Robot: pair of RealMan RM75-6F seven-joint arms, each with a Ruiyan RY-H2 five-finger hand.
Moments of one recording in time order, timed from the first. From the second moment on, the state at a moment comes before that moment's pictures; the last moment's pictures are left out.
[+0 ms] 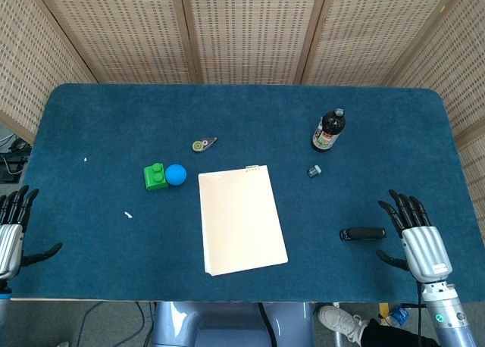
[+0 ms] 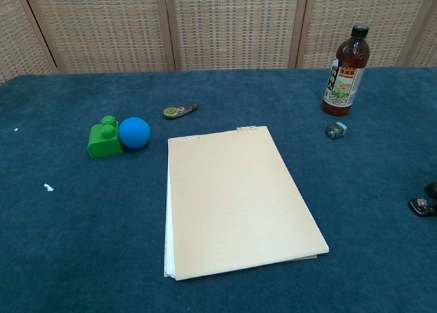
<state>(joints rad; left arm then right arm) -0.07 -1.16 -0.07 -1.66 1.44 1.50 0.13 0.15 -1.20 0.05 -1.60 -1.60 1.48 0.01</state>
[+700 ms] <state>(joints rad) -0.08 -1.16 -0.06 -1.66 1.44 1.49 0.12 0.23 -1.31 0.05 -1.51 -1.52 1.31 -0.05</state>
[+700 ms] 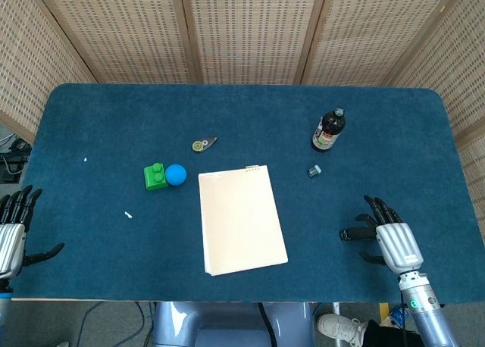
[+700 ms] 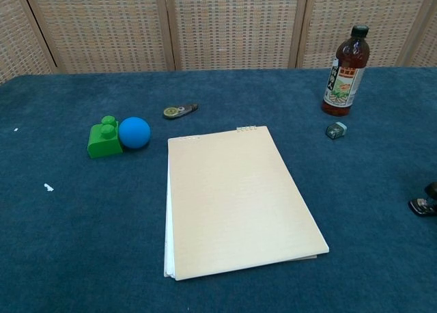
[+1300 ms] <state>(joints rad) -0.08 -1.14 -0.07 -1.66 1.45 1.50 0.07 0.30 -1.40 0.09 -1.42 -1.37 1.15 -0.10</state>
